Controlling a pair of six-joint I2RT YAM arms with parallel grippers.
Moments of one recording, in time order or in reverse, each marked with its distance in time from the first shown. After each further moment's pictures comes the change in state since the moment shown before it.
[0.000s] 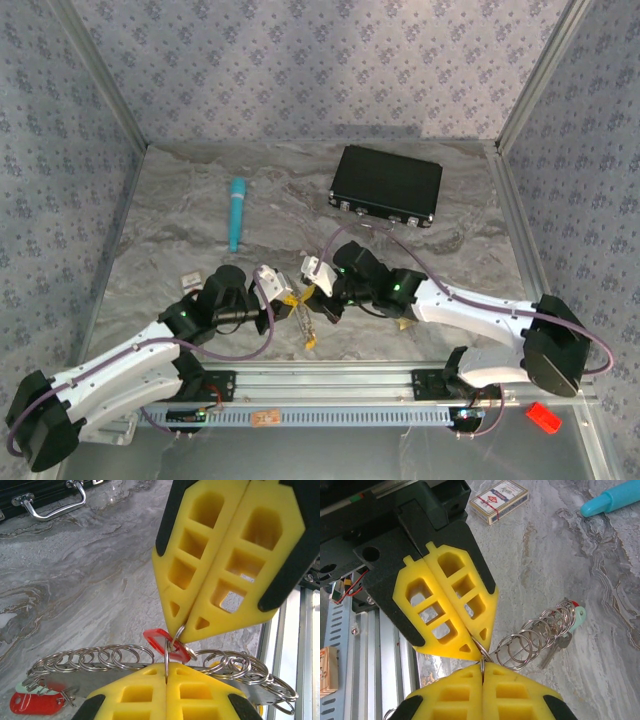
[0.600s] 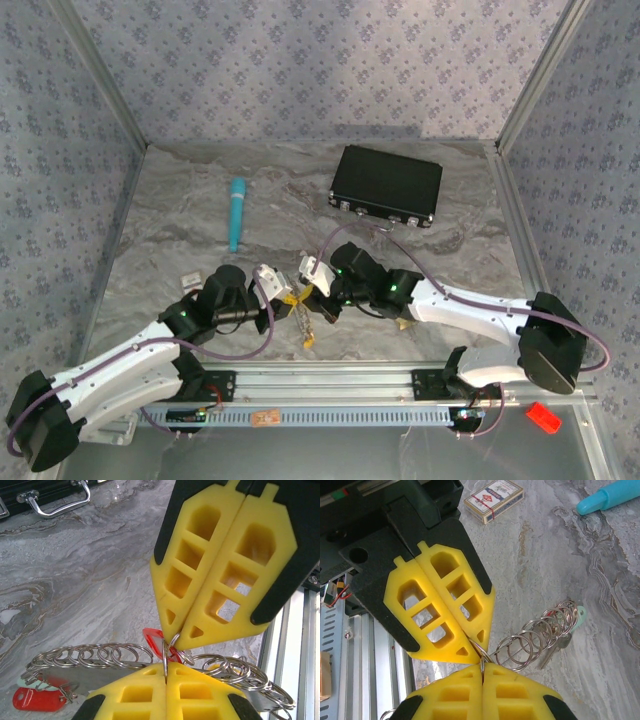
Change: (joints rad) left arm 0.000 0.001 0.000 -0.001 -0.011 -0.010; right arm 0.008 0.019 0.001 0.019 0.025 0.019
